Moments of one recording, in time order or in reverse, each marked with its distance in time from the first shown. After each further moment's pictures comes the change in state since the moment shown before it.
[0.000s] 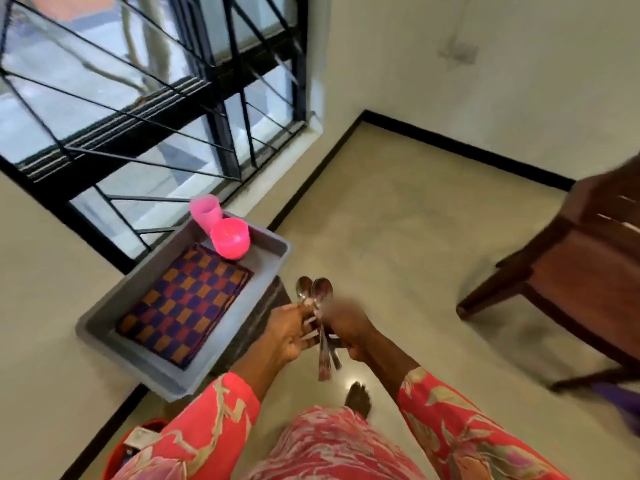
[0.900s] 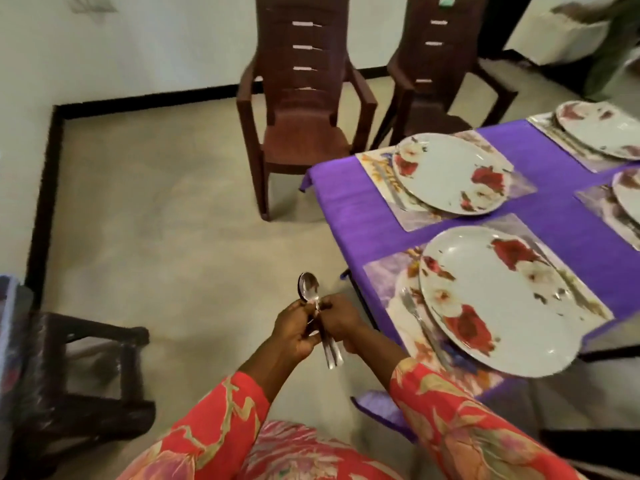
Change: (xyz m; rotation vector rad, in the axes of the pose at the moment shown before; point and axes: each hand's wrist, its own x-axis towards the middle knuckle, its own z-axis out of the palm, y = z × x) left_hand -0.199 -0.353 0.154 0.531 -0.464 -0.301; right_hand -0.303 0.323 -0.131 0.240 0.740 0.191
